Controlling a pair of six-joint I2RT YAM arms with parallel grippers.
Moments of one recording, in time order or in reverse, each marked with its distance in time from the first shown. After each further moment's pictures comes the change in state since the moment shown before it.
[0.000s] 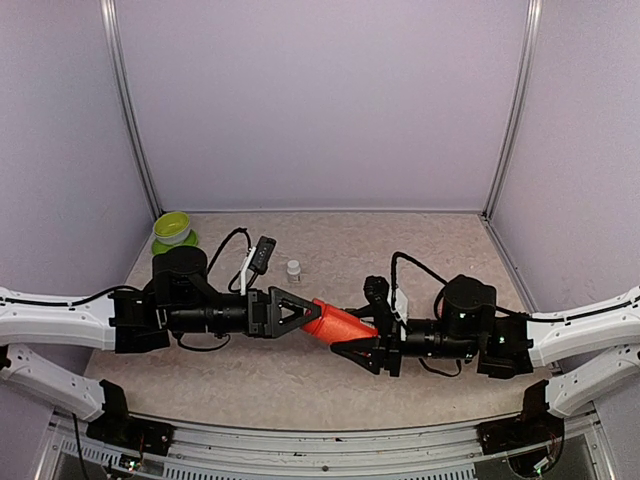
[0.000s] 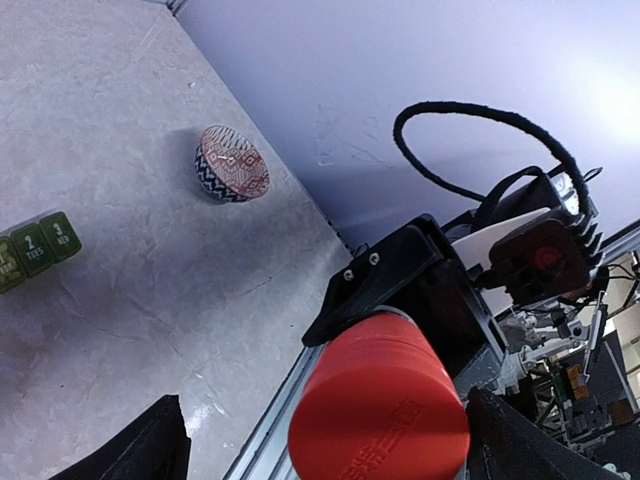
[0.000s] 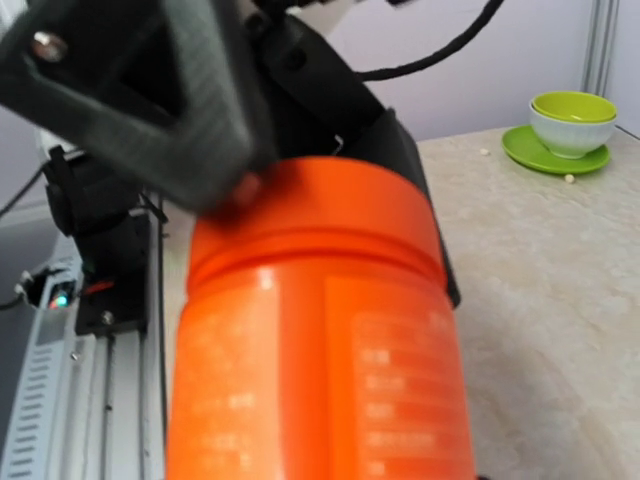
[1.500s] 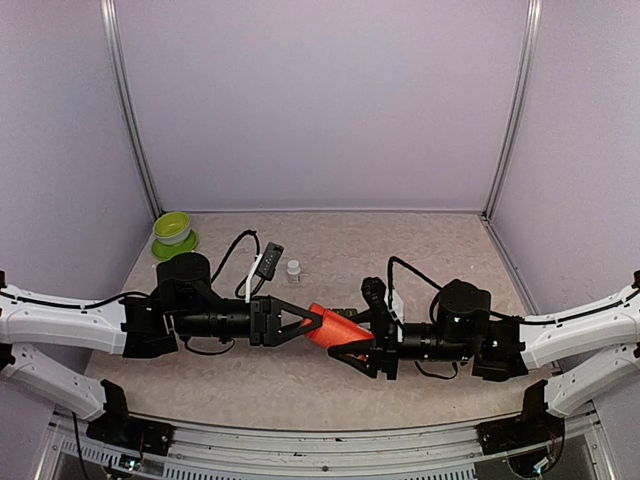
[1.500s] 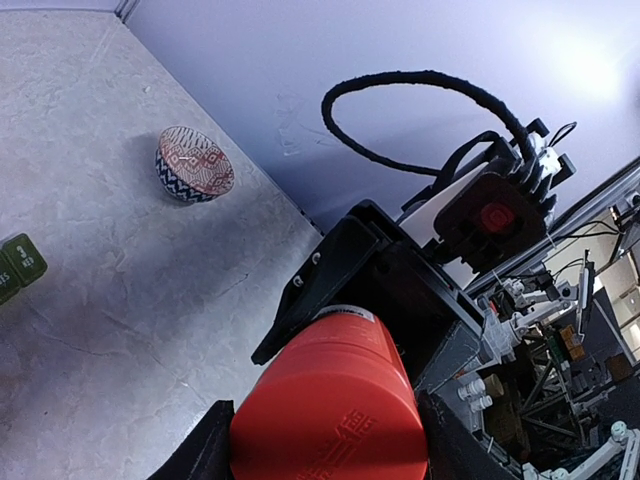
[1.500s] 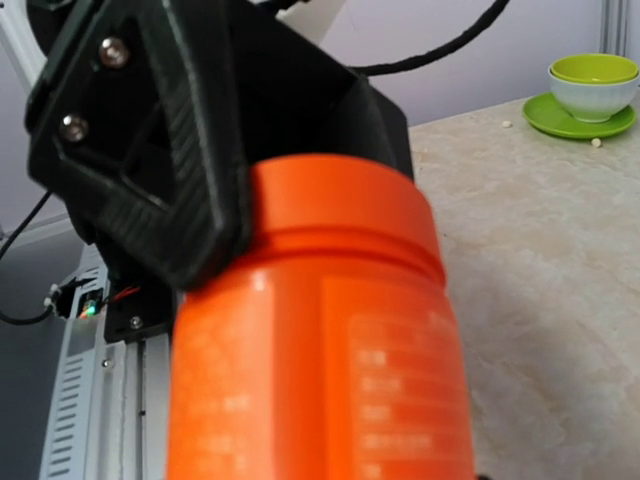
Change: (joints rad) left arm 0.003 0.056 -0.049 0.149 0.104 0.063; right arm -0.001 0.046 -0.022 0.064 -0.037 0.119
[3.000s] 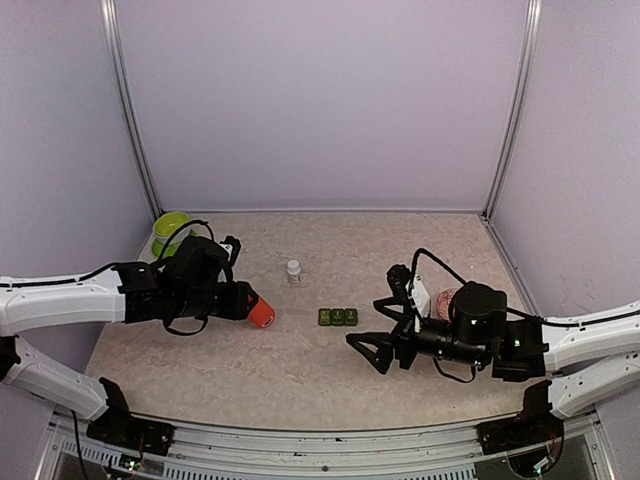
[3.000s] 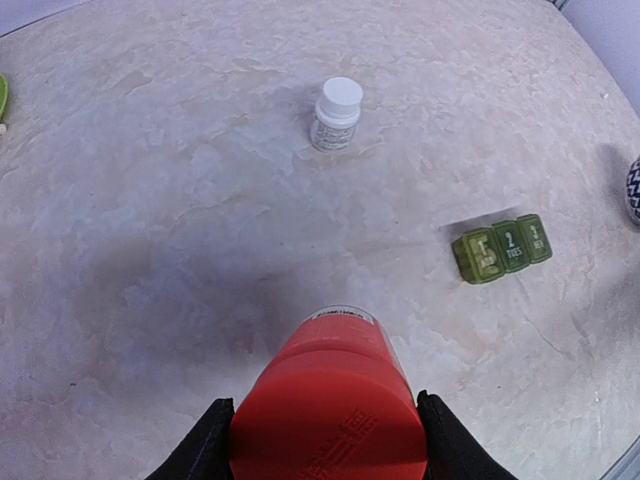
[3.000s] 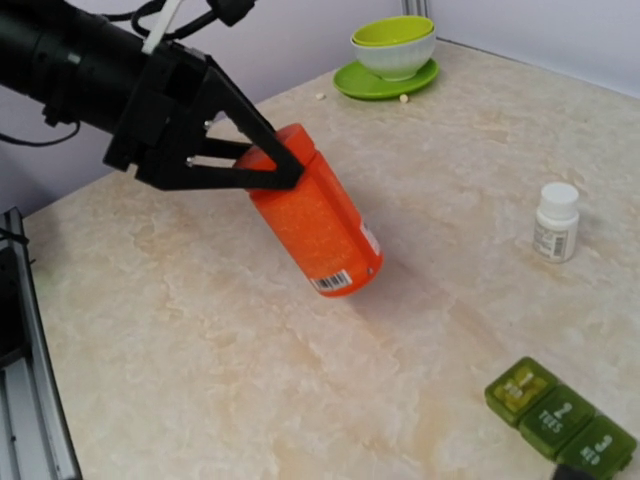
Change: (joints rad) left arm 0.203 0.028 0.173 -0.764 -0.637 0.221; right arm 0.000 -0.157 -0.035 -0.196 0.318 0.072
